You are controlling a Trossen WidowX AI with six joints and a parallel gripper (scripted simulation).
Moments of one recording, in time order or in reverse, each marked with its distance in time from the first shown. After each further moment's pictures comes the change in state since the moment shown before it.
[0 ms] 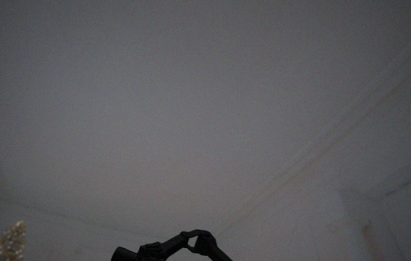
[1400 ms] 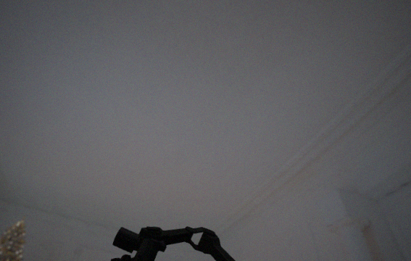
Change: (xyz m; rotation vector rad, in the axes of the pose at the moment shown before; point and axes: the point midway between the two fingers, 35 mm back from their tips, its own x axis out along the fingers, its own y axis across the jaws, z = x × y) arm -0.055 -0.014 0.017 0.003 0.002 0.003
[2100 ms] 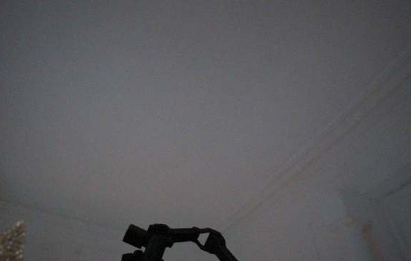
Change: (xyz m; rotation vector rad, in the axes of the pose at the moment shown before) arm -0.028 -0.003 -0.024 -0.055 0.009 0.019
